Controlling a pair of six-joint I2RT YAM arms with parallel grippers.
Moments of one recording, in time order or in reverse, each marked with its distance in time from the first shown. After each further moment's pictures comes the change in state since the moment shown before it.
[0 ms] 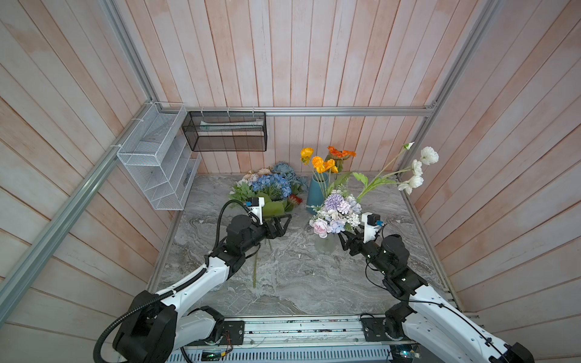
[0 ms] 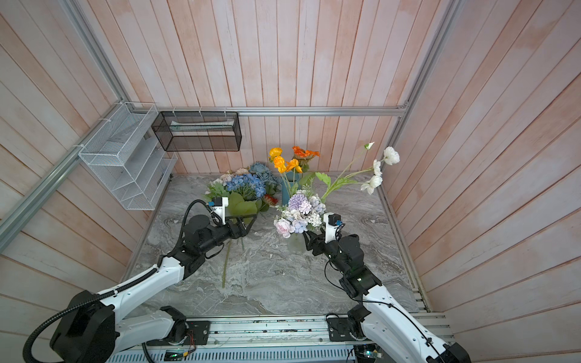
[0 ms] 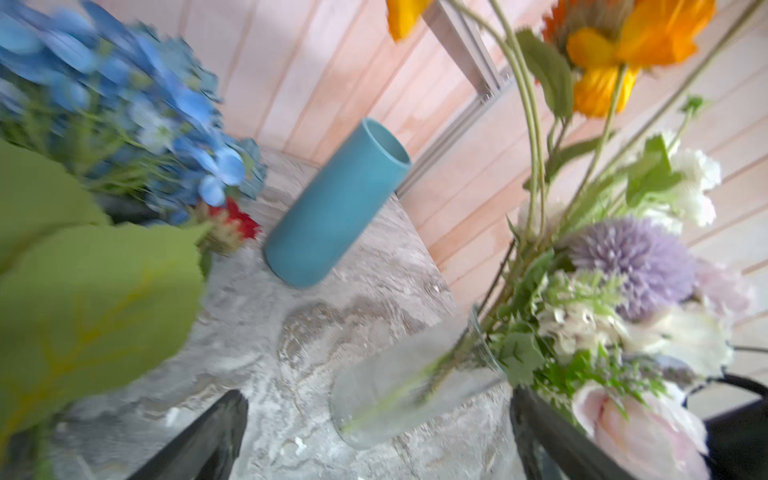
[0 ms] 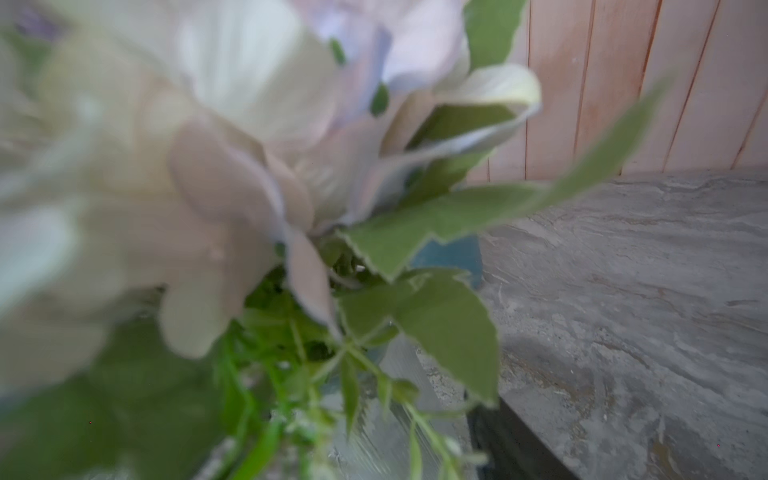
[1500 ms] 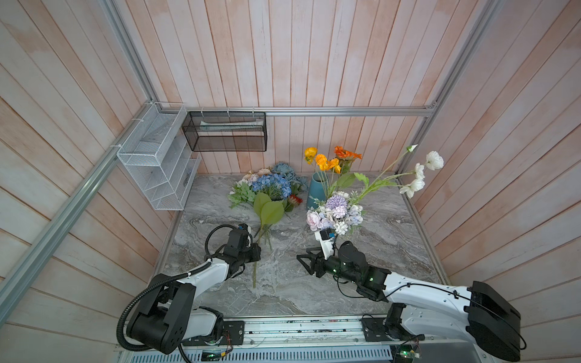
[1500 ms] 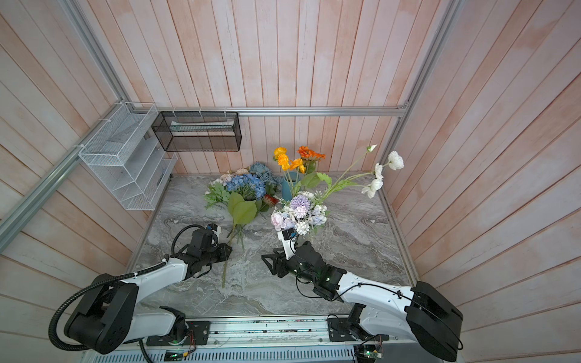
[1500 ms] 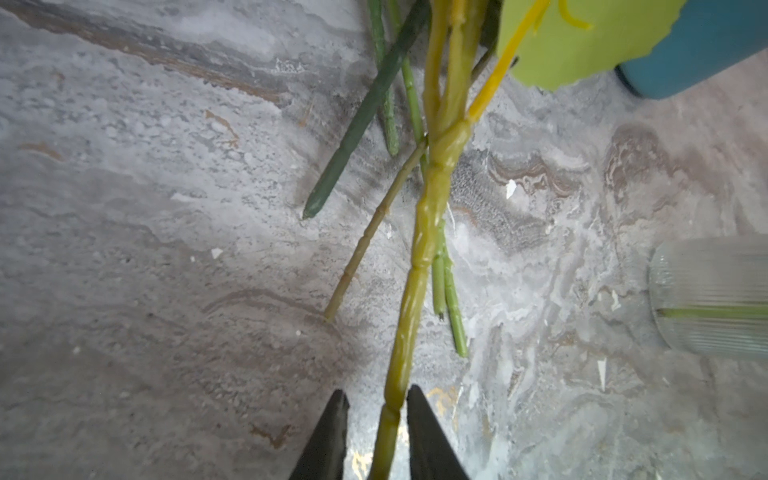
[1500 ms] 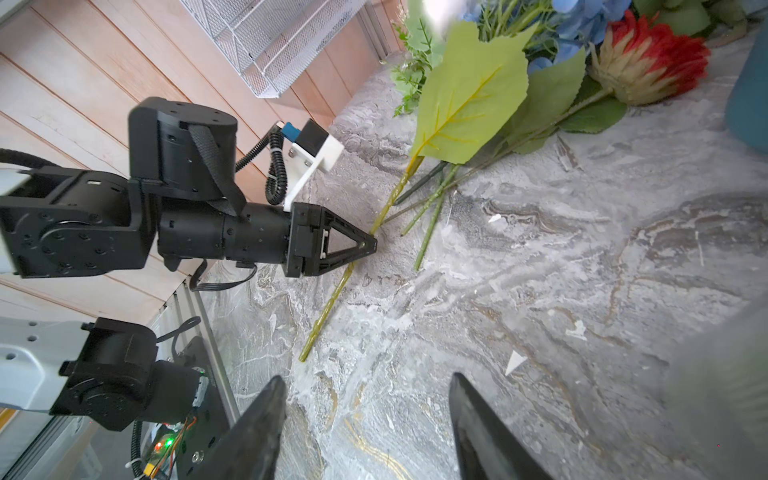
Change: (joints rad) left arm 0.132 0.164 -0.147 -0.363 -0.134 0.176; right arm 0.501 0.369 0.092 0.145 0.032 0.226
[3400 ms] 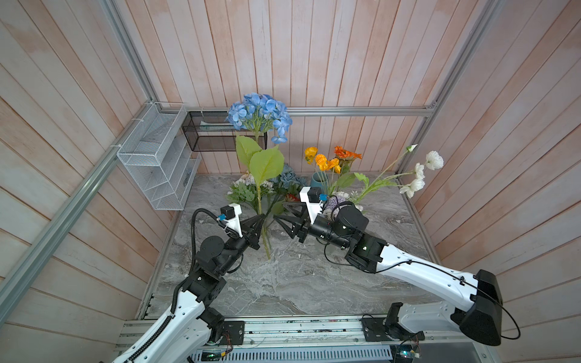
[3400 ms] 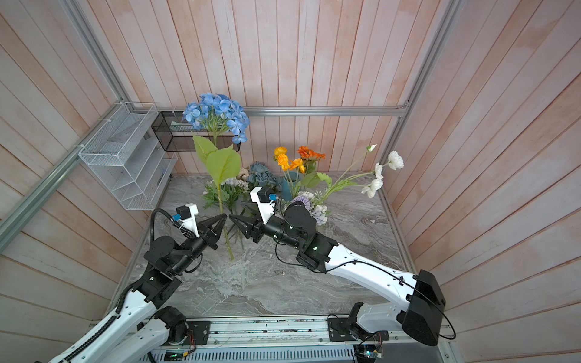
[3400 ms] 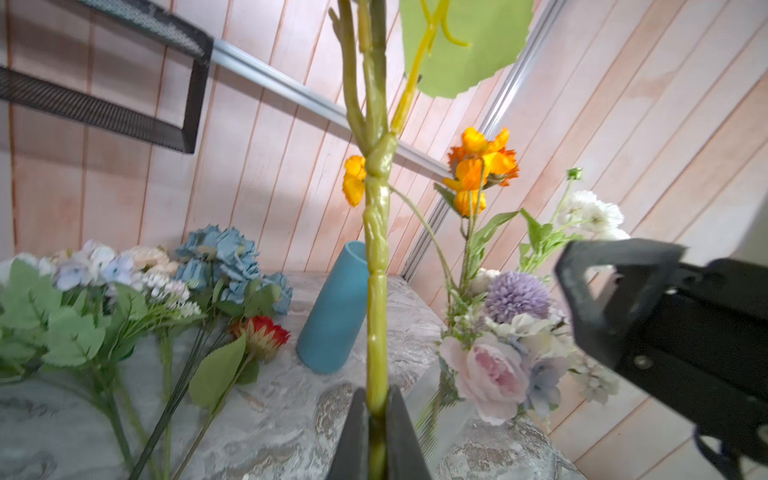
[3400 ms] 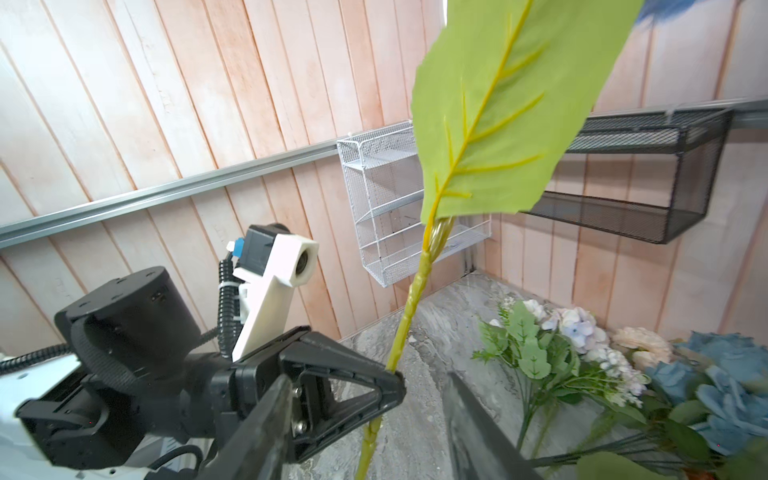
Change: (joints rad) left arm -0.171 -0.612 0.071 0.274 -0.010 0.057; right arm 0.007 0.180 0.602 -0.012 -0.150 -0.316
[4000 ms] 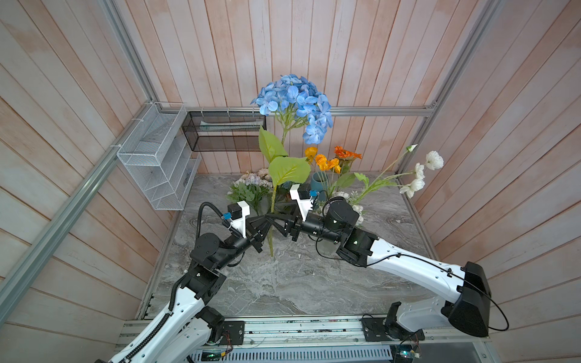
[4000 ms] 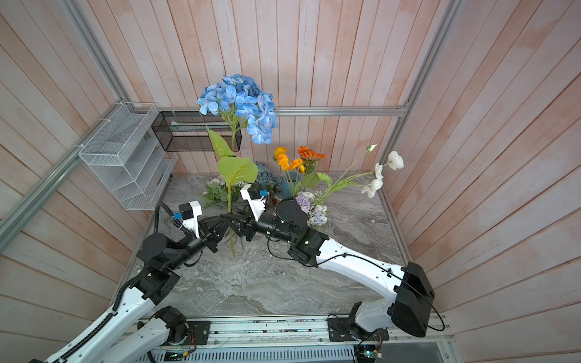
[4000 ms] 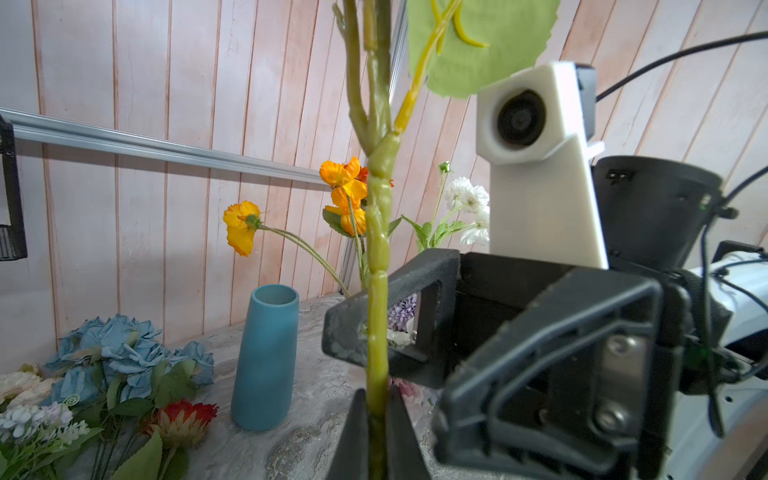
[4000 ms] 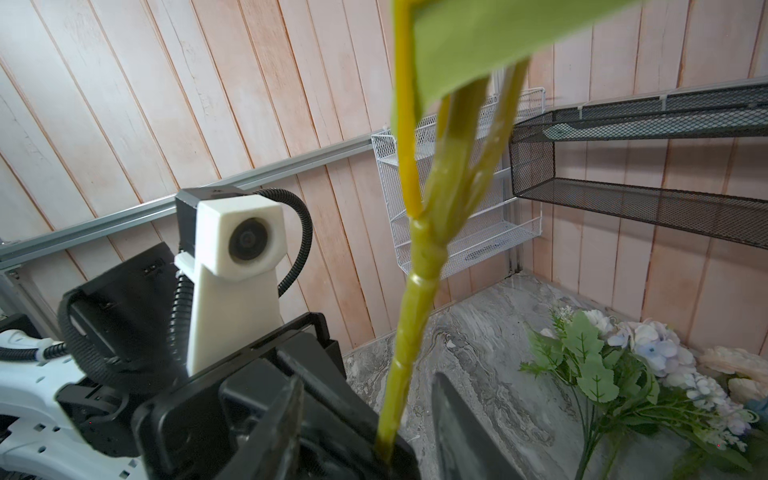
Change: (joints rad) left arm -0.013 0.022 0.066 0.072 0.252 0.115; right arm 0.000 0.080 0.069 0.023 -0.092 0.053
